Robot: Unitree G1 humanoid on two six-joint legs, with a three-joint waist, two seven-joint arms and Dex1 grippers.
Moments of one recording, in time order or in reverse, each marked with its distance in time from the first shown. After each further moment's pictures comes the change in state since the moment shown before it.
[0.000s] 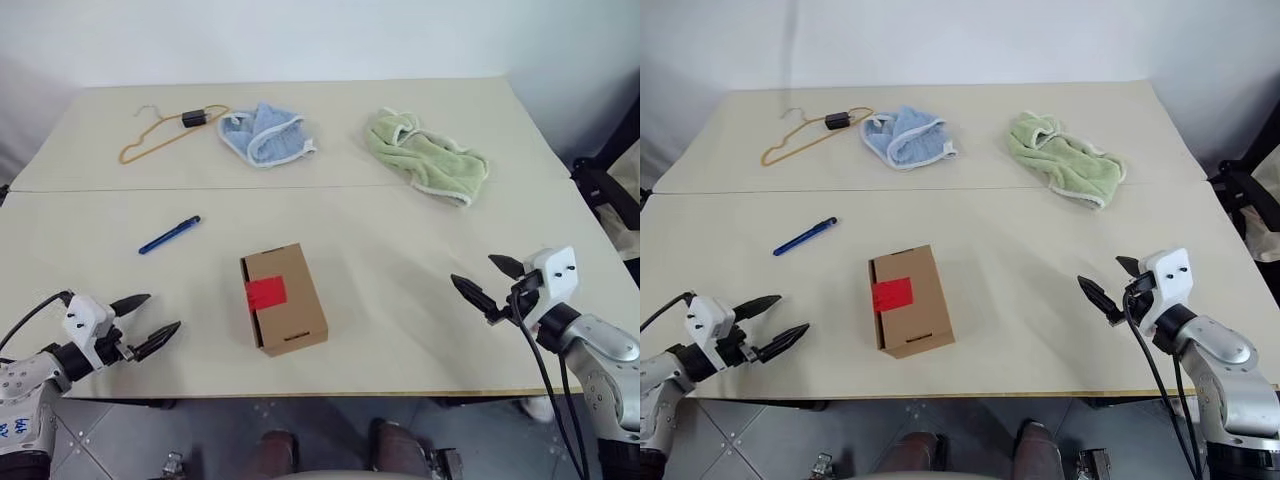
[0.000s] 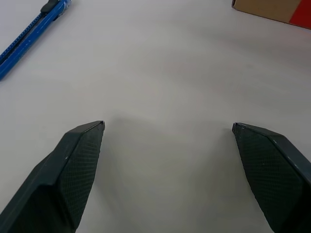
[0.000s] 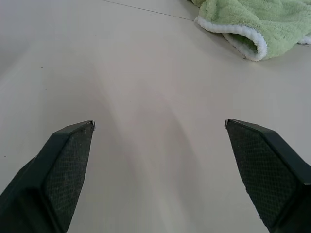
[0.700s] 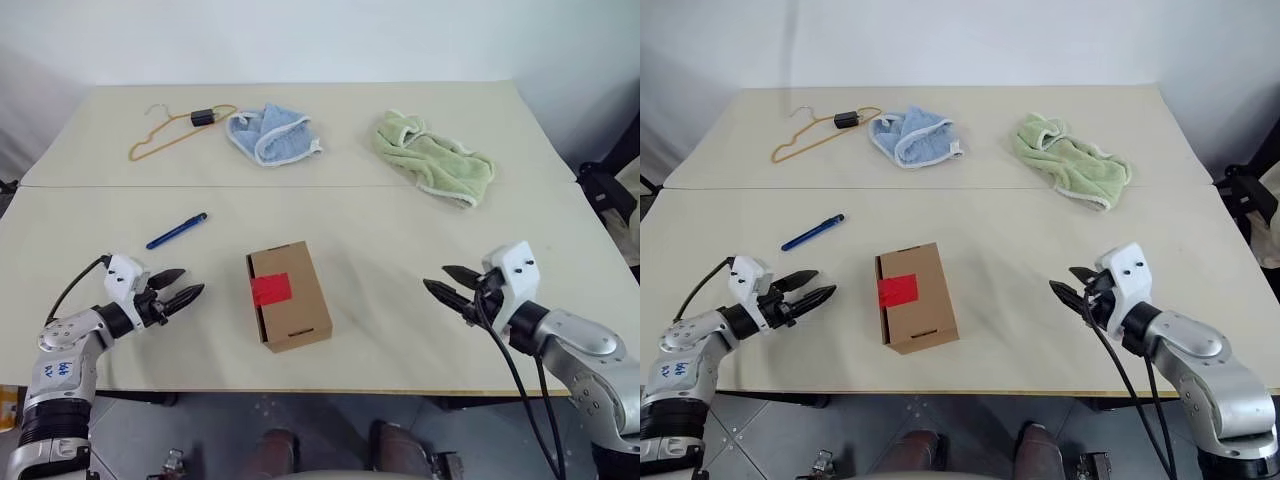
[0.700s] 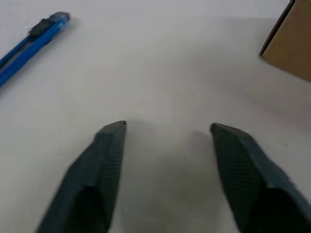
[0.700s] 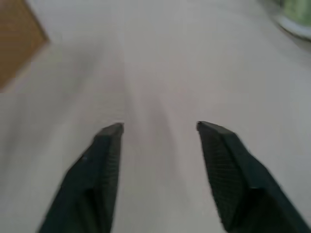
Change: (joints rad) left arm -0.240 -0.060 -0.108 0.018 0.021 0.234 0.085; right arm -0.060 -0.026 0.114 -0.316 0.107 0.388 -0.106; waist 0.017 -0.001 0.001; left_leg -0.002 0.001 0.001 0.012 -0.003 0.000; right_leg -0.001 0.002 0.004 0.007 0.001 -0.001
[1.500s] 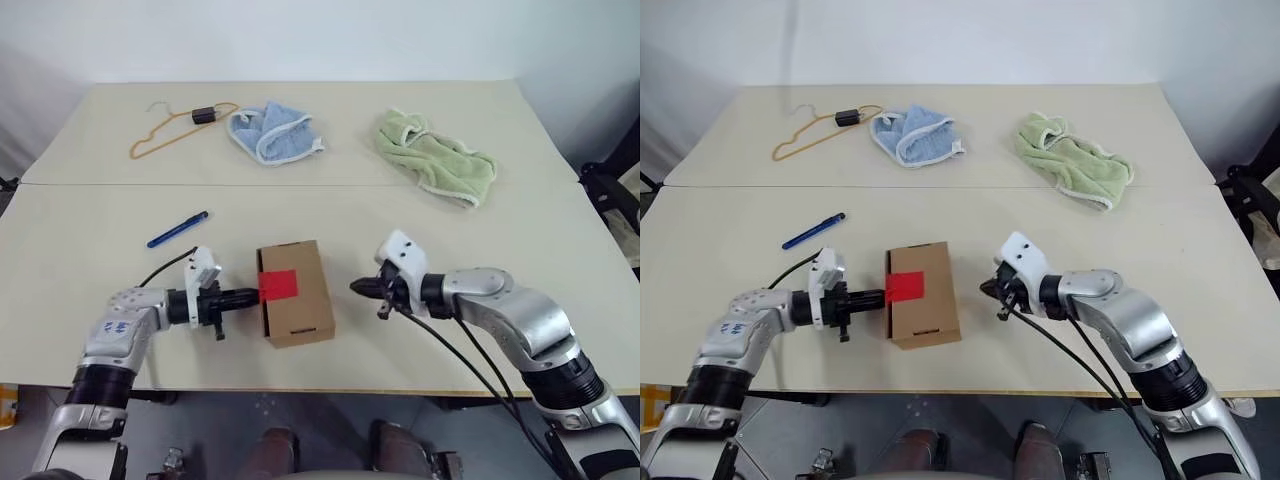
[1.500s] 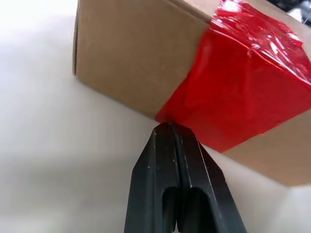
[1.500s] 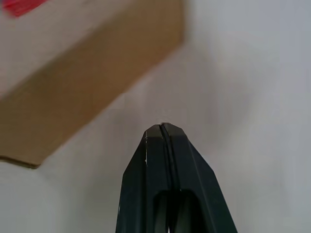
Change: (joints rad) left arm -0.219 -0.072 -0.273 -0.038 0.007 0.227 -0.220; right arm -0.439 0.017 0.498 0.224 -0.095 0.126 0.182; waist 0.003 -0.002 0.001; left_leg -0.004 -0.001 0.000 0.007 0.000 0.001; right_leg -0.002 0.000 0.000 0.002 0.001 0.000
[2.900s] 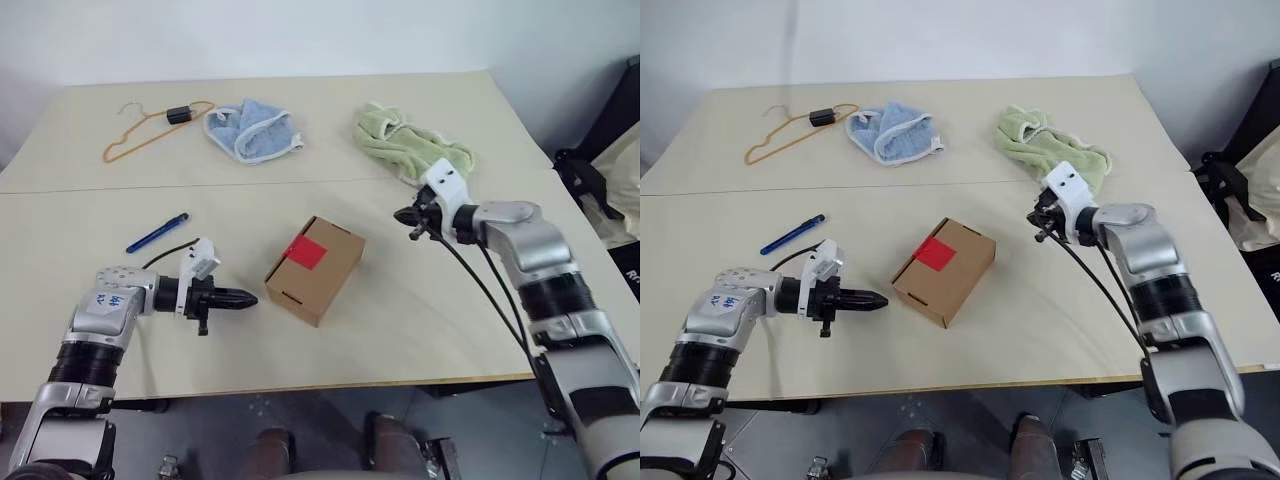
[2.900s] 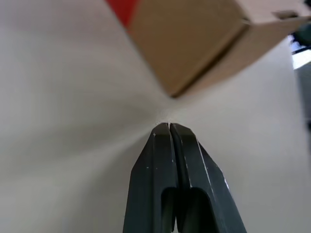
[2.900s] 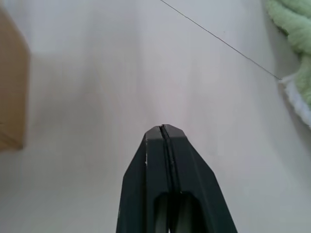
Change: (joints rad) left arm -0.002 0.120 -0.033 -0.195 0.040 0.356 -0.162; right arm -0.449 0.085 -0.089 0.943 -0.283 -0.484 0.128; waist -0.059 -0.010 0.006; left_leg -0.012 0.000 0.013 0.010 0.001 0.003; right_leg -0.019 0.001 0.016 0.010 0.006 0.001
